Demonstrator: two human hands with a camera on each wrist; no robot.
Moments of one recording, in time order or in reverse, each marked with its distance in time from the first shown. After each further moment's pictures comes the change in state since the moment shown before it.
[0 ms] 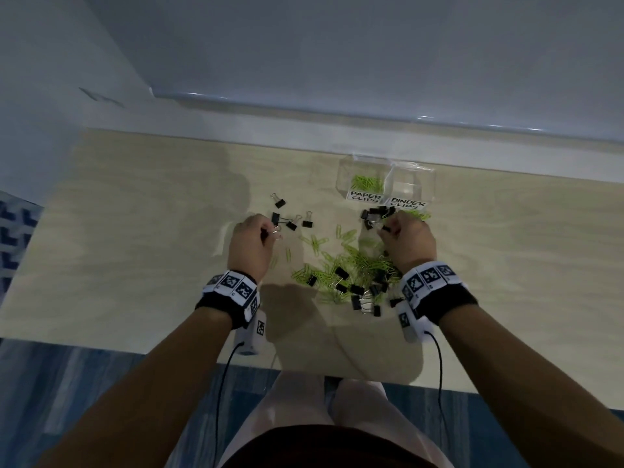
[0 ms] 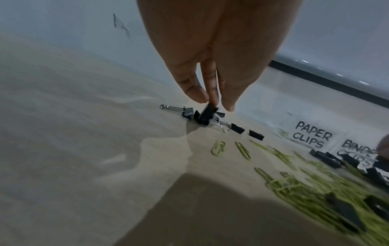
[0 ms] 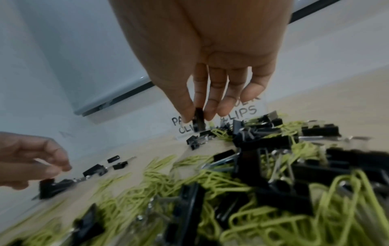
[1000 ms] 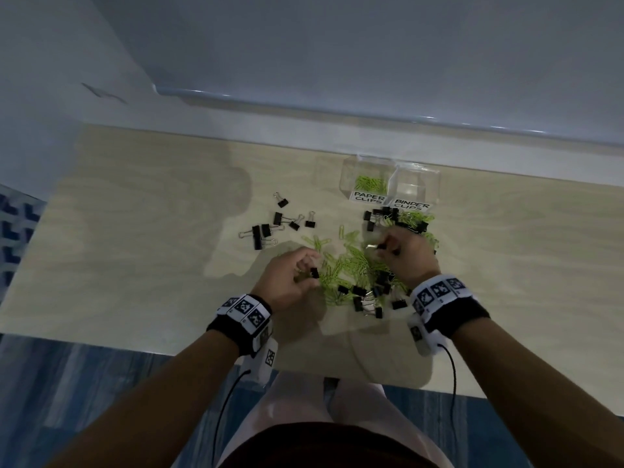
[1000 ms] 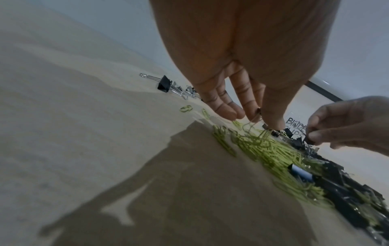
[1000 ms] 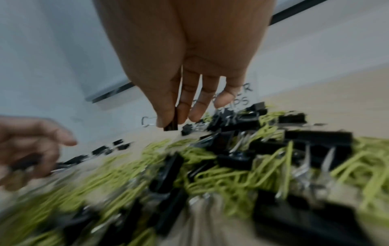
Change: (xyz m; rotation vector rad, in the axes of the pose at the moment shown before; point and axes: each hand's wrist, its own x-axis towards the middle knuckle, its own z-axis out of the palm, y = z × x) left_hand -0.046 0.023 0.017 -0.219 -0.462 0.112; right_hand -0.011 0.017 0.007 0.079 -0.118 -0.256
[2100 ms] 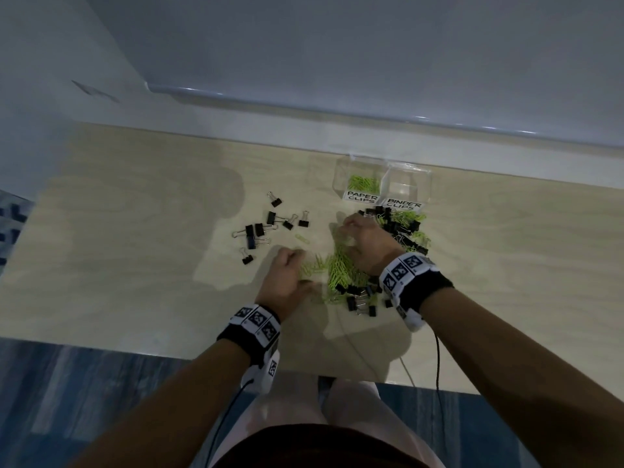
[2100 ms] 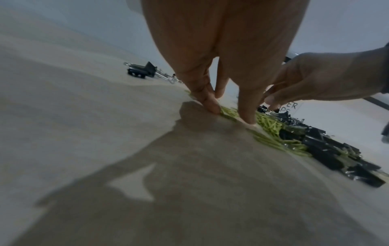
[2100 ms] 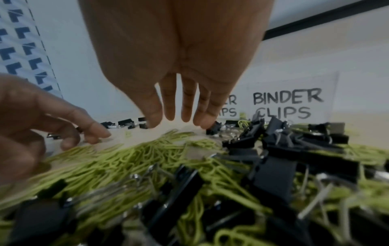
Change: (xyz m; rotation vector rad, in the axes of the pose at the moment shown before) left_hand -0.002 -0.004 0.026 0.106 0.068 -0.067; right_hand 0.026 -0.036 0.011 -0.233 -0.322 -0.213
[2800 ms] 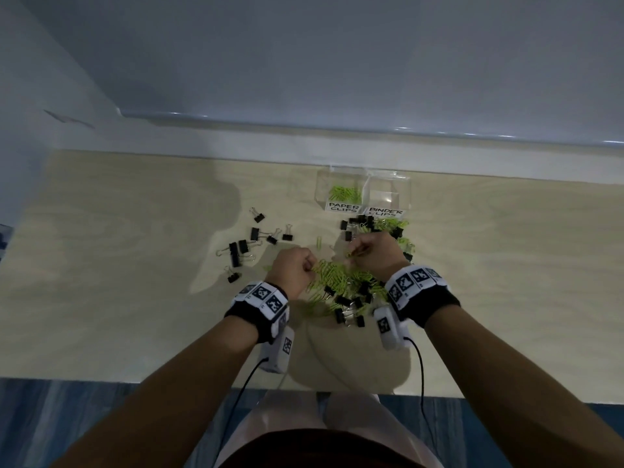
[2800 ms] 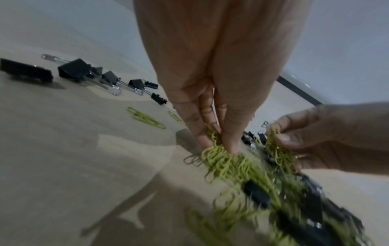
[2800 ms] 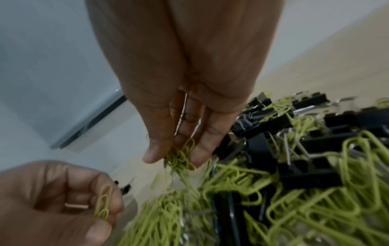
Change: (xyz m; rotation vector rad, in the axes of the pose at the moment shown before) left_hand 0.054 0.043 -0.002 0.022 -0.074 -0.098; right_hand -0.013 0.031 -0.002 0.624 0.143 0.441
